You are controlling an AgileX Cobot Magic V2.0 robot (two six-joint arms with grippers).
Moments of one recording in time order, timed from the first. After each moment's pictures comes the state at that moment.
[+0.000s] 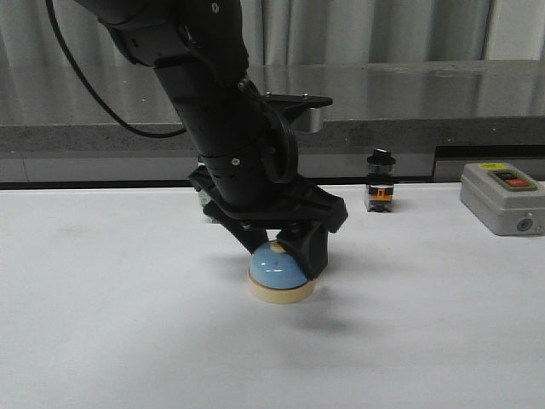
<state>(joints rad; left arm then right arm) -0.69 2.05 -1.44 -0.18 0.62 0.13 0.10 -0.01 0.03 -0.05 0.07 0.13</state>
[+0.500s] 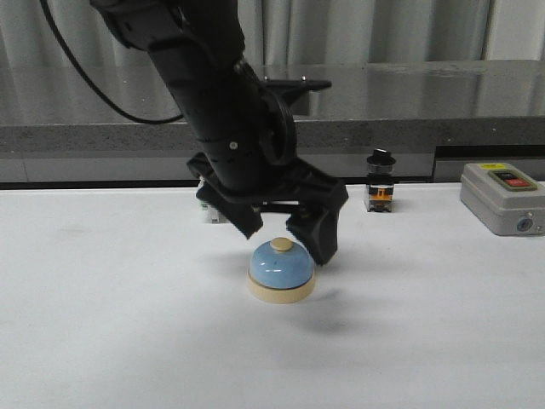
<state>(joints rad) -0.69 2.00 -1.44 -0.18 0.62 0.13 0.10 -0.01 0.03 -0.05 0.07 0.13</state>
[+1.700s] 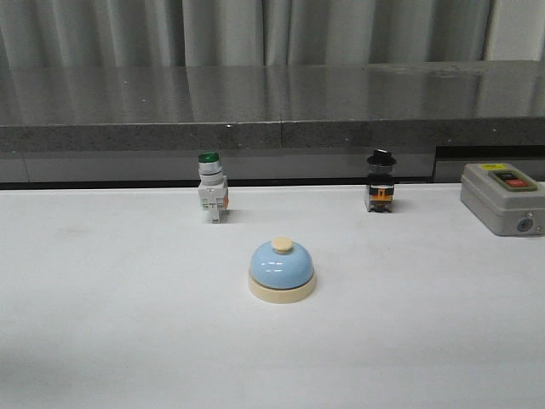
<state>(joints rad) -0.15 0.95 -0.83 -0.18 0.34 0.07 0.10 -0.01 0.03 -0.05 0.07 0.13</state>
